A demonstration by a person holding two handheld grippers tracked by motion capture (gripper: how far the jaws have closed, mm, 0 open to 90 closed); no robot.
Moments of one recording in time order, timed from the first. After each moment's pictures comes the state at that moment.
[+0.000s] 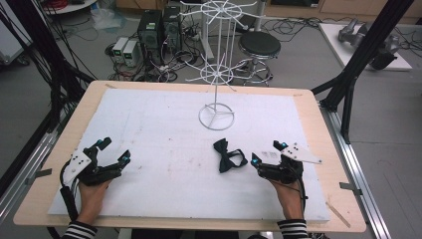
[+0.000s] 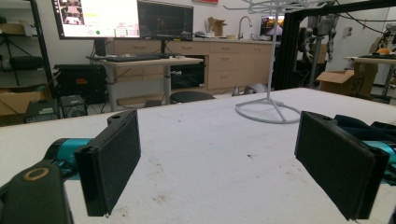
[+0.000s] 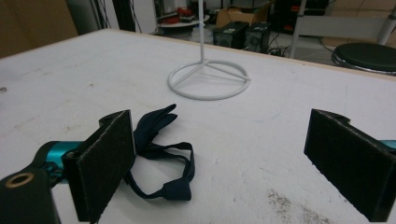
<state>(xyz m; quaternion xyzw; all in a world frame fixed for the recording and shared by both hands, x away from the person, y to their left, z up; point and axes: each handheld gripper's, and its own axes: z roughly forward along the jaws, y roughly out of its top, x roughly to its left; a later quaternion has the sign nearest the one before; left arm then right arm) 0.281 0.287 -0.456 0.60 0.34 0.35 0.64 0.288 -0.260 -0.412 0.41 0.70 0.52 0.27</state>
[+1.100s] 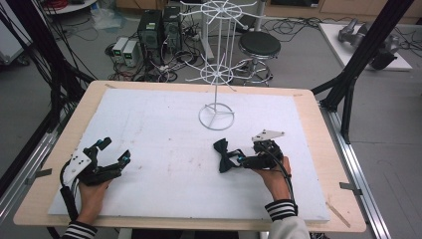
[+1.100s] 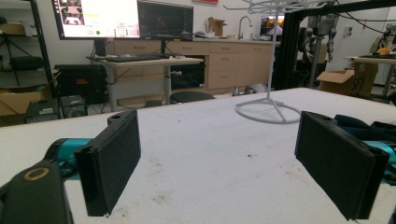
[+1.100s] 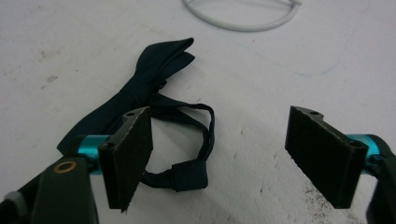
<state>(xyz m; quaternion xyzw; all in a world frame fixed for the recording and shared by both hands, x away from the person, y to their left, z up) 0.281 0.287 -0.456 0.60 0.34 0.35 0.64 0.335 -0.216 -0.411 0.41 0.82 0.34 0.19</state>
